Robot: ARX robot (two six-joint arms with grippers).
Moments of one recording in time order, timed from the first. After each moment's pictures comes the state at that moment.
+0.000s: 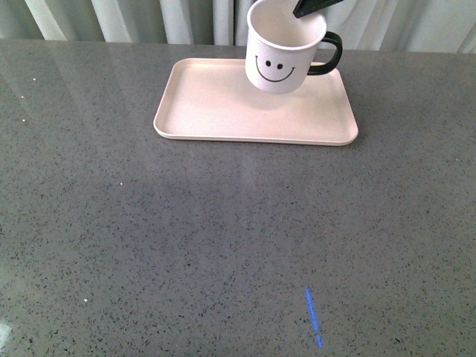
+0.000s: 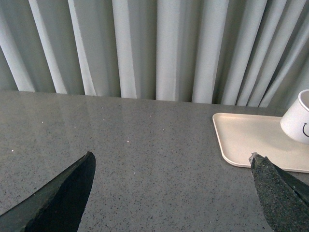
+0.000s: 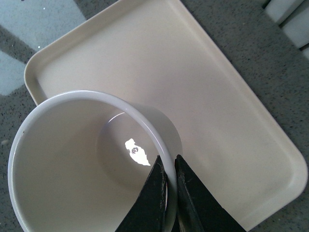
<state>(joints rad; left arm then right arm) 0.00 0.02 0.01 0.00 0.00 0.00 0.07 2.50 2.35 -0.83 -0.43 -0.65</state>
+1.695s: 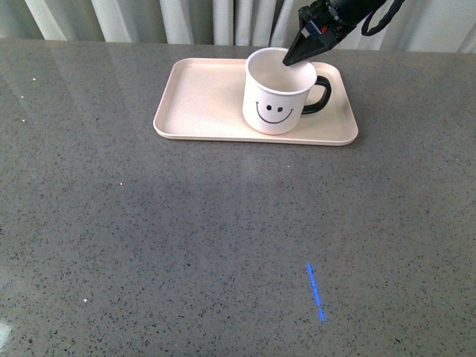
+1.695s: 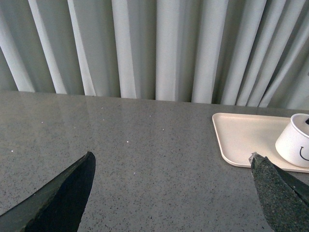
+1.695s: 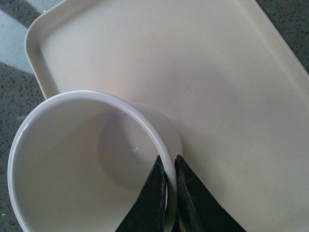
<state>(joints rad) 0.00 0.02 0.01 0.00 0.00 0.00 0.06 2.71 2.63 -1.05 -0.48 -0.74</state>
